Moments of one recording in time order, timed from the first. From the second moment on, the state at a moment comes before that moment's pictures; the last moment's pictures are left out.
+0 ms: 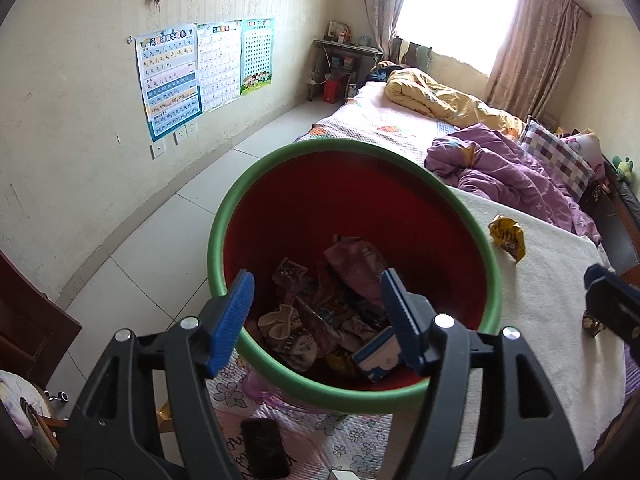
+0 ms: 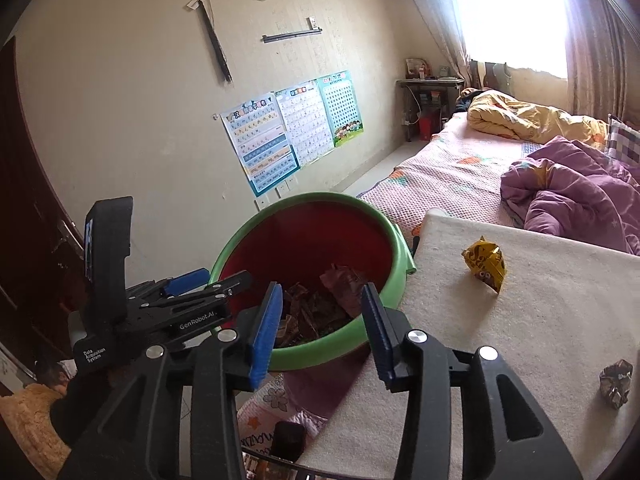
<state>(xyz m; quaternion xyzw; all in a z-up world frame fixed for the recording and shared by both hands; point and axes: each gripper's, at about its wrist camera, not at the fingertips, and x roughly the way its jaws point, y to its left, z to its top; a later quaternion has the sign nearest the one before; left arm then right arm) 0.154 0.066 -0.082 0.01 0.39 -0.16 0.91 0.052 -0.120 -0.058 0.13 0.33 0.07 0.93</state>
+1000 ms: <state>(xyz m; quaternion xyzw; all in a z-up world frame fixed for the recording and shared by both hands) -0.010 -0.146 -0.092 0.05 0.43 -0.28 0.86 -0.124 -0.456 -0.111 0.20 0.33 -0.22 0.90</state>
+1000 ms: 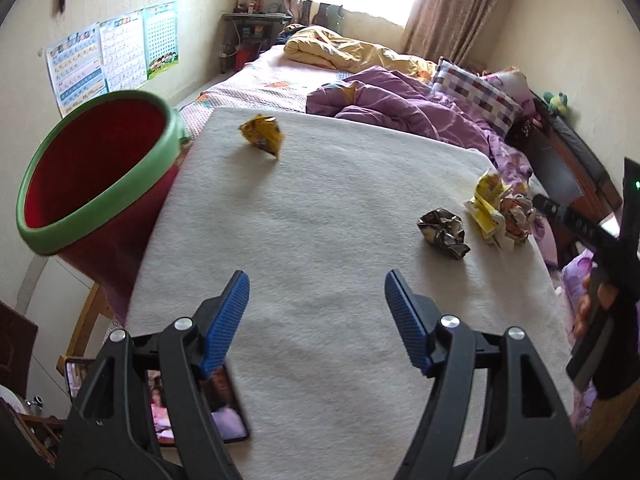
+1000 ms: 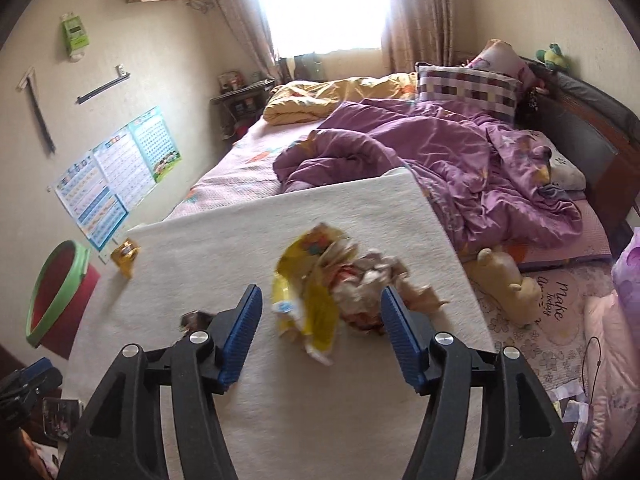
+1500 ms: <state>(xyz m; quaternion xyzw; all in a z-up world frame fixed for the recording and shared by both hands) -0.001 -0.283 -0.119 0.11 0.46 -0.35 0.81 -0.113 -0.501 -0.158 0.28 0.36 -0.16 0.88</state>
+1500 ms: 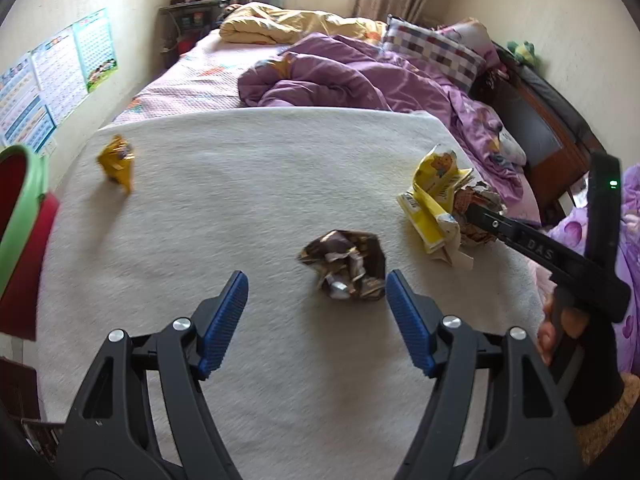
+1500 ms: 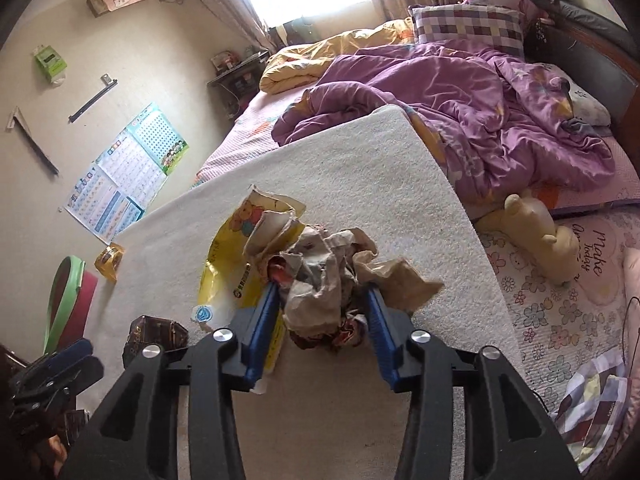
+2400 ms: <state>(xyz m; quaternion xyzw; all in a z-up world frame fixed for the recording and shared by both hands) -0.030 -0.199 -0.089 0.06 0.44 -0.32 0.84 -0.106 -0.429 -0.087 0.25 0.29 -0.09 0.92</state>
